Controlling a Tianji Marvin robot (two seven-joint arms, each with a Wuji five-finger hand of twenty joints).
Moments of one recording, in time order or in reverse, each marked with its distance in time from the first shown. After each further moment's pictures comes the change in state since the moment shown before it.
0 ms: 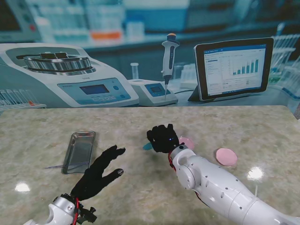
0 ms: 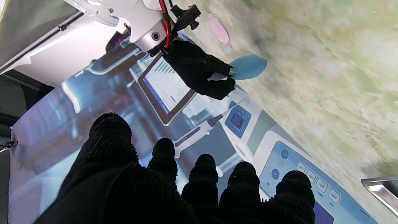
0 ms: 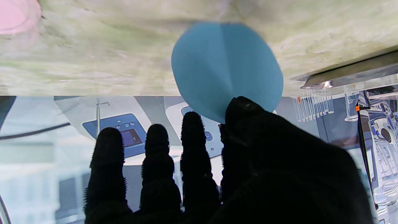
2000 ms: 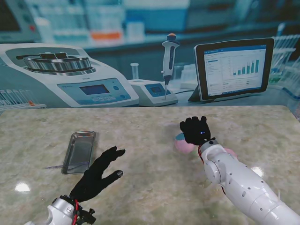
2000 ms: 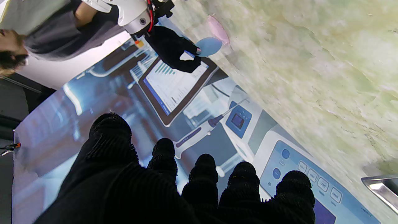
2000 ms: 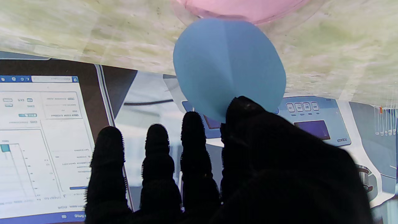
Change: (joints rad) left arm 0.014 0.000 -0.008 -0.003 0.014 -0.015 0.001; right arm -0.073 0.083 0.242 0.059 -0.172 -0.015 -0.059; left_hand 0.000 0.000 0.000 0.000 0.000 0.000 0.000 0.000 0.000 0.000 0.000 0.000 0.000 0.000 0.000 0.000 0.000 0.000 0.000 0.000; right_hand -0.001 0.000 0.000 -0.021 -0.002 -0.001 0.002 -0.013 0.000 0.000 0.013 0.007 0.000 0.000 0.000 0.000 0.011 0.000 0.017 0.001
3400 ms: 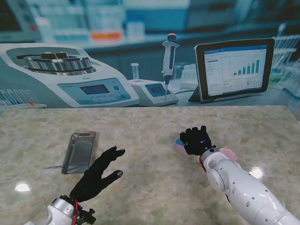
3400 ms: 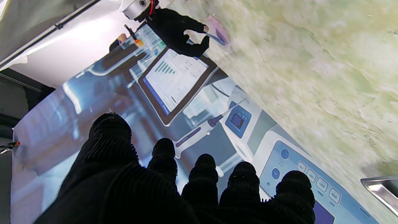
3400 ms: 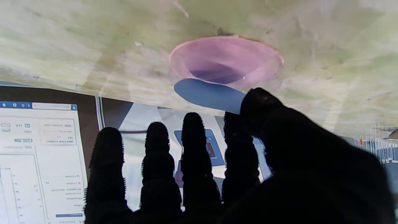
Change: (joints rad) left arm 0.000 0.000 0.000 0.002 -0.008 -0.002 -0.001; right arm -0.077 0.032 0.029 -0.065 -0.067 -0.017 0.110; left_hand 0.000 0.000 0.000 0.000 0.000 0.000 0.000 0.000 0.000 0.000 0.000 0.000 0.000 0.000 0.000 0.000 0.000 0.000 0.000 0.000; right_hand -0.106 -0.074 0.044 -0.031 -0.036 -0.049 -0.029 -0.139 -0.010 -0.006 -0.017 -0.009 0.029 -0.002 -0.010 0.001 -0.010 0.010 0.008 0.000
